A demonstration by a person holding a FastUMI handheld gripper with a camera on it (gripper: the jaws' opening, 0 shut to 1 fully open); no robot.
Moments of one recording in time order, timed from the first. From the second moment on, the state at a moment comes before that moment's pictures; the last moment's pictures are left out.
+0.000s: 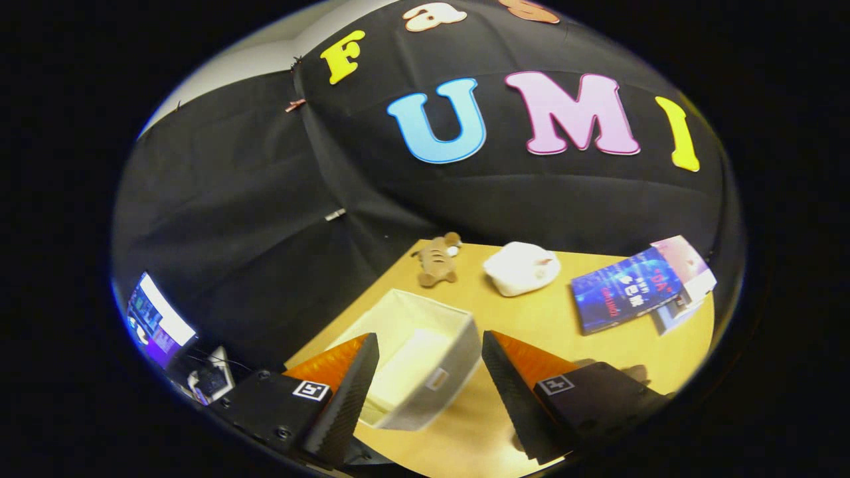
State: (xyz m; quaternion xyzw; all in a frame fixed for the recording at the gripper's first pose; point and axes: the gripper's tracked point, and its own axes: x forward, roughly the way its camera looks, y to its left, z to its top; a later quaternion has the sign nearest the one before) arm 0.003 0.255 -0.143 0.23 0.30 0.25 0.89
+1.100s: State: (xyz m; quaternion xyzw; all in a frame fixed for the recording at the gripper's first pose) arm -0.037 0.163 -0.440 0.05 0.47 0.12 0.87
